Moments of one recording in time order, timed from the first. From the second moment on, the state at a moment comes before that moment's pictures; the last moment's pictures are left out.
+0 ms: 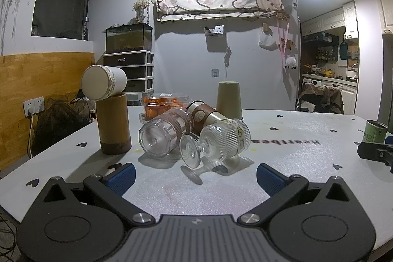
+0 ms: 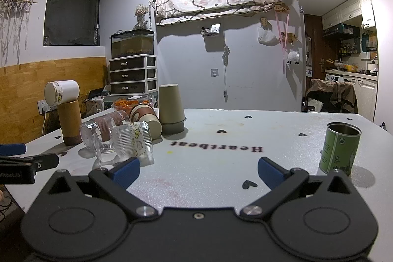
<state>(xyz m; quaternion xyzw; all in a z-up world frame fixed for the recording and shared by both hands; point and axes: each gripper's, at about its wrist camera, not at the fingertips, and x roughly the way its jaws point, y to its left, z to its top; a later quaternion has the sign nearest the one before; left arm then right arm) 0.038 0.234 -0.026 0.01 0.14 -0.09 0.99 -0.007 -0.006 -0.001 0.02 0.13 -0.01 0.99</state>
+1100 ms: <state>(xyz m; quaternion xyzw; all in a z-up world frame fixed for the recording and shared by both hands) 0.040 0.232 -0.029 0.01 0.14 -0.09 0.99 -0.010 -0.011 0.000 0.02 0.13 -0.01 0.99</state>
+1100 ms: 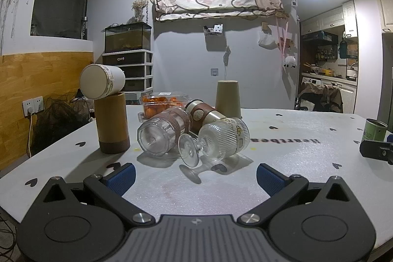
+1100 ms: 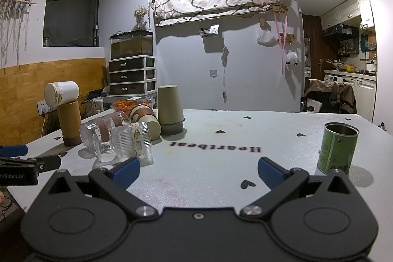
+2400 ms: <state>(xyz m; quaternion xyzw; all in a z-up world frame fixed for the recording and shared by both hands) 0.212 0.143 -0.027 0.37 0.25 -0.26 0.85 -0.032 -0.024 -0.001 0.07 0.11 0.01 0.99</state>
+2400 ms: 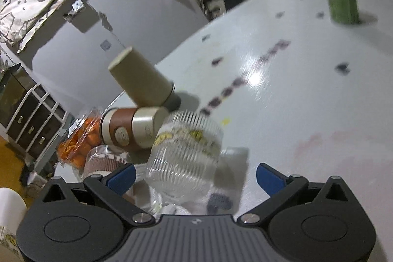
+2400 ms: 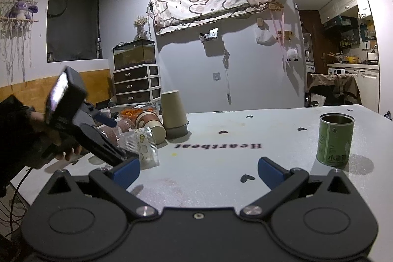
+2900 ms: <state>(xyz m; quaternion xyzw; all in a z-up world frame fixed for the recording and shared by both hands) 0.244 0.160 -0.037 0.25 0.34 -0.20 0.88 -0.033 -0.028 -0.004 0.08 0.12 0.01 0.99</state>
